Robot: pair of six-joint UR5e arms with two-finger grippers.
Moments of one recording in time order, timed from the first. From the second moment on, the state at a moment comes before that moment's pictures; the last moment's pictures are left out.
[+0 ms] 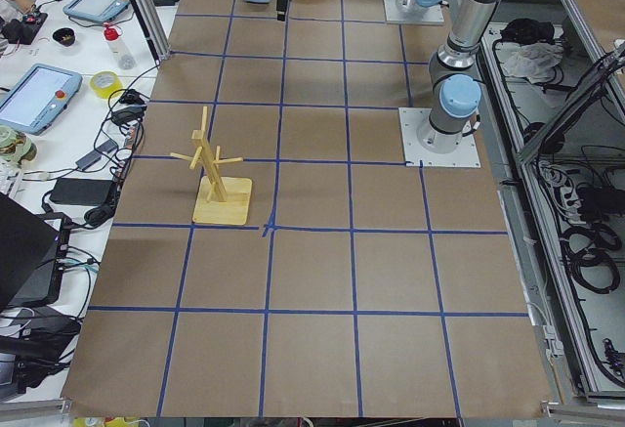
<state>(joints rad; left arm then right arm) -1.61 -1.59 -1.48 -1.51 1.57 0.01 1.59 -1.53 1.59 -1.61 -1.59 -0.05</state>
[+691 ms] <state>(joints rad) -1.60 -1.59 -1.48 -1.51 1.57 0.01 1.55 -1.50 1.59 -1.68 -1.61 -0.05</state>
